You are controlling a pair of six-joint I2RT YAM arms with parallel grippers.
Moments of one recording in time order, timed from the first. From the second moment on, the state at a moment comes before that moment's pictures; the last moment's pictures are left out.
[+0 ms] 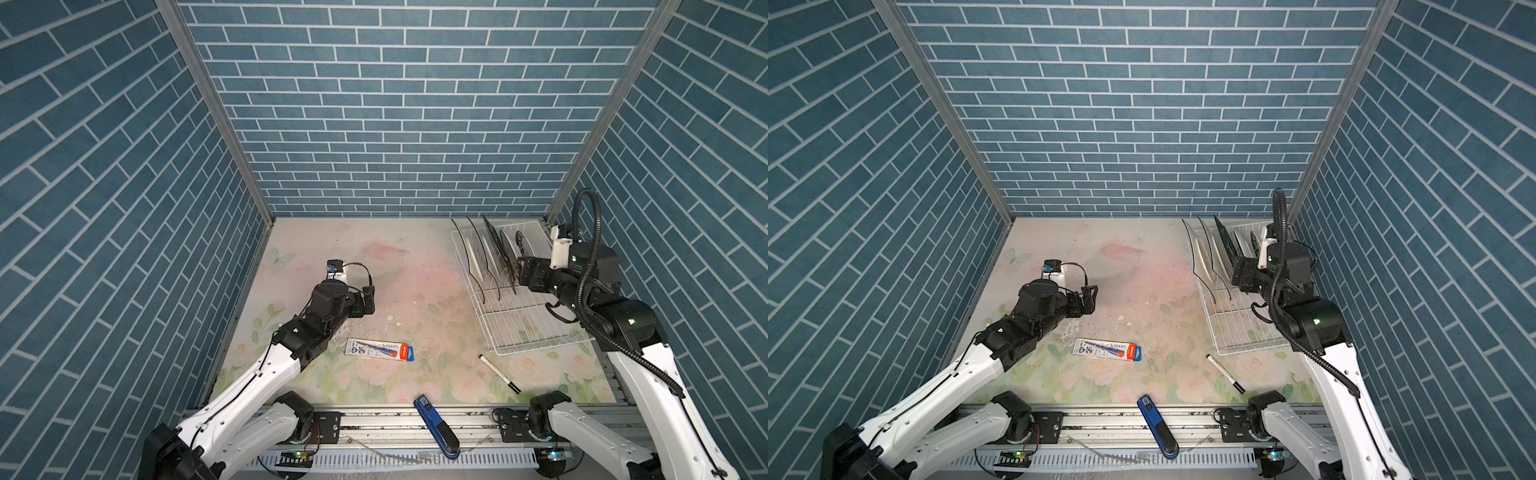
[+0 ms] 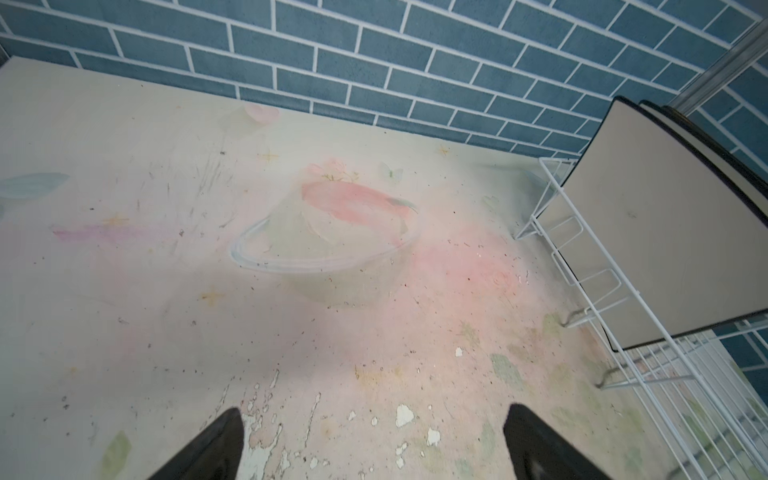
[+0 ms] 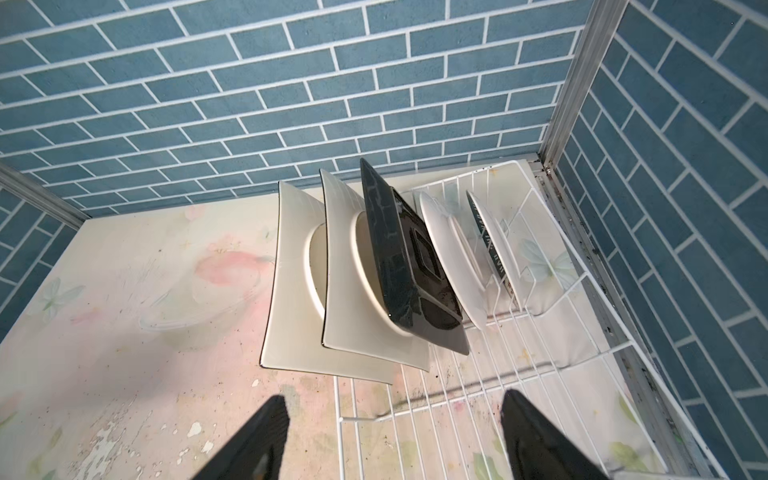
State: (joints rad) left arm -0.56 0.91 0.67 -0.28 -0.18 -0.47; right arm 0.38 0.94 1.31 -0.91 0.21 0.28
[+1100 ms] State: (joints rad) left arm -0.56 1.02 0.63 -0.27 -0.05 -0.46; right arm 0.78 2.14 2.56 -1.53 0.75 0.28
